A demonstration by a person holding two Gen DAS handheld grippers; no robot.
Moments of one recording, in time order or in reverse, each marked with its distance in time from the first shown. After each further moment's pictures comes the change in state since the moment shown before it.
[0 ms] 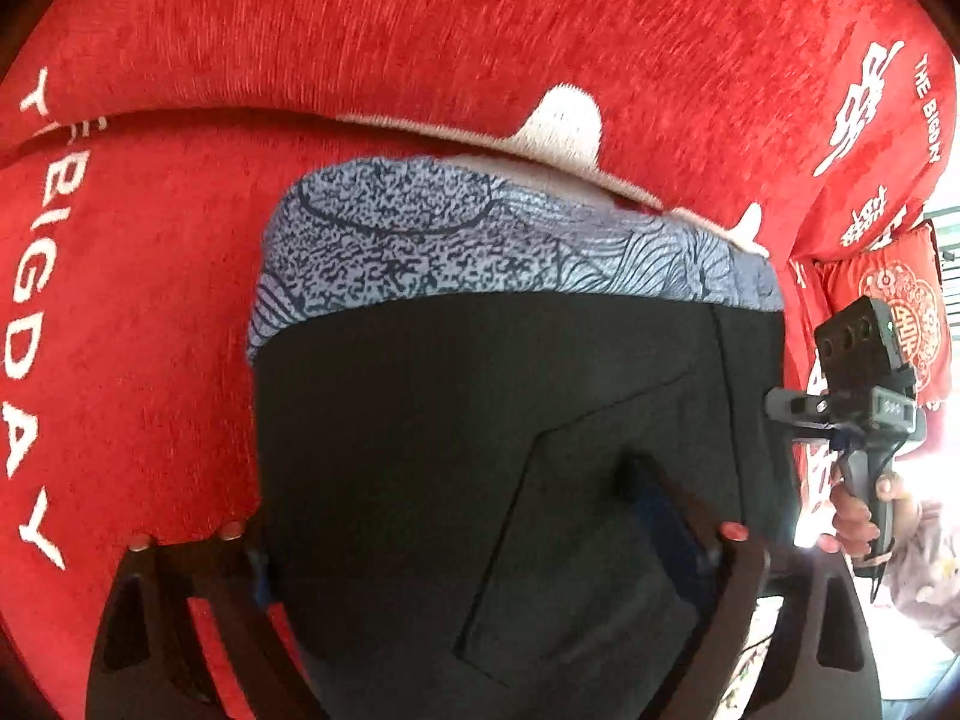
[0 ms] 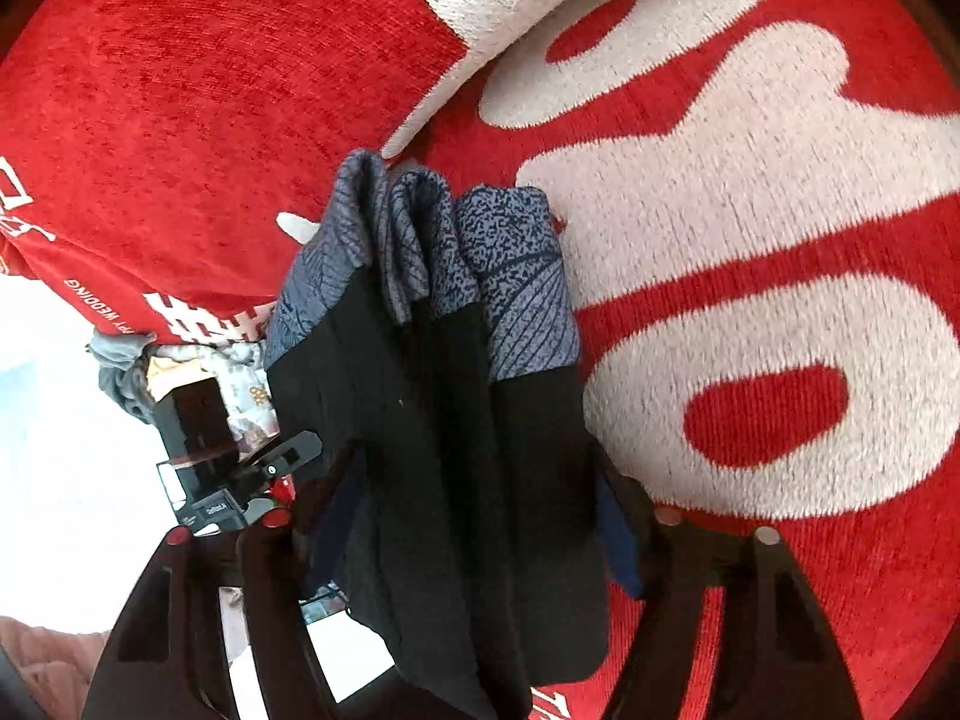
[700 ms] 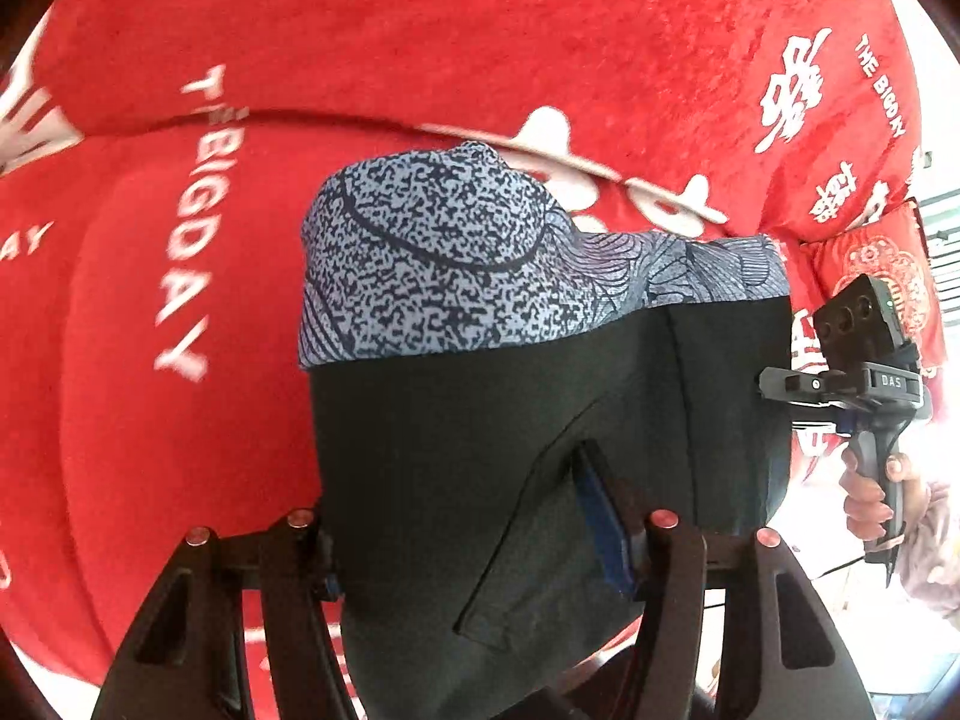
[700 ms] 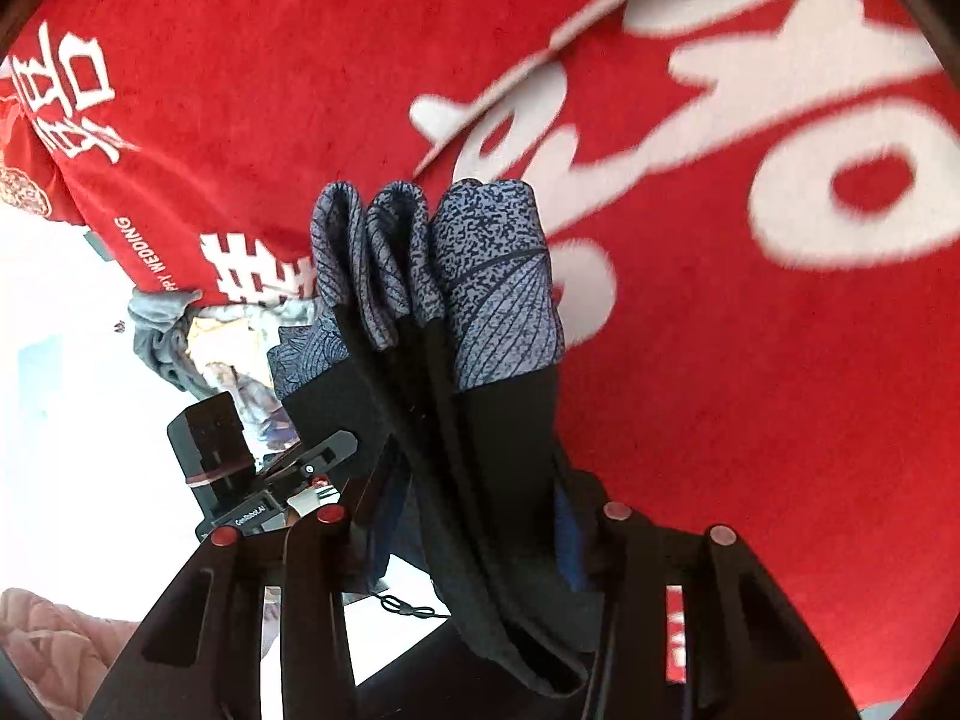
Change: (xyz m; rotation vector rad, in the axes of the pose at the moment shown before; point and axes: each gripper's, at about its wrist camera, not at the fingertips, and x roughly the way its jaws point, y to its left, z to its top) left arm -0.102 0.003 -0.081 0.007 -0.021 0.083; right arm 0.010 0.065 -0.092 -0.004 0.030 0.101
